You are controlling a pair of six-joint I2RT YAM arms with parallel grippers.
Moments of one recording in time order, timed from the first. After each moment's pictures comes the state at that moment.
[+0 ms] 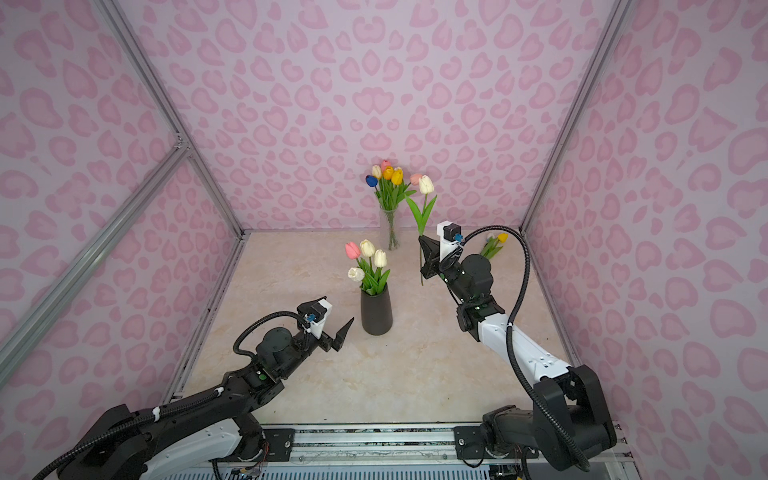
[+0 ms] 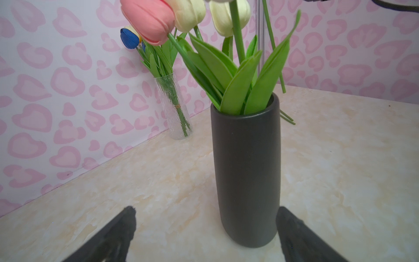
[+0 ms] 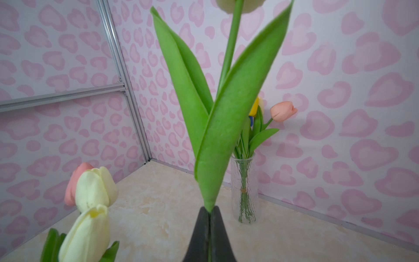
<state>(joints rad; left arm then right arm) -0.72 1.02 0.28 0.65 -0.11 0.18 0.32 1.30 0.81 0.61 -0.25 0.16</state>
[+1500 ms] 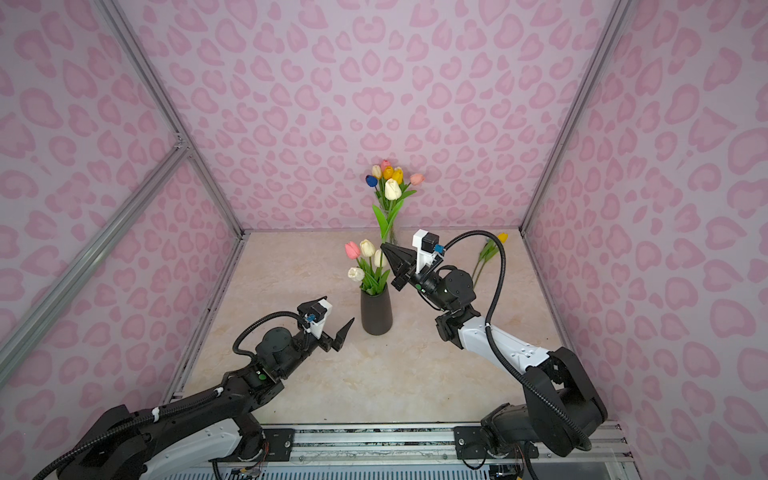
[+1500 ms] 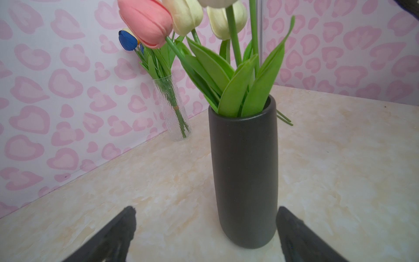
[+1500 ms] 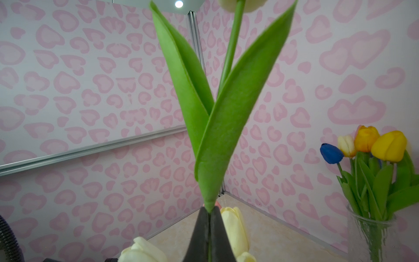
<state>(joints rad) -0.72 1.02 0.28 0.64 -0.10 0.18 0.53 1.39 0.78 0.98 -0.38 0.34</state>
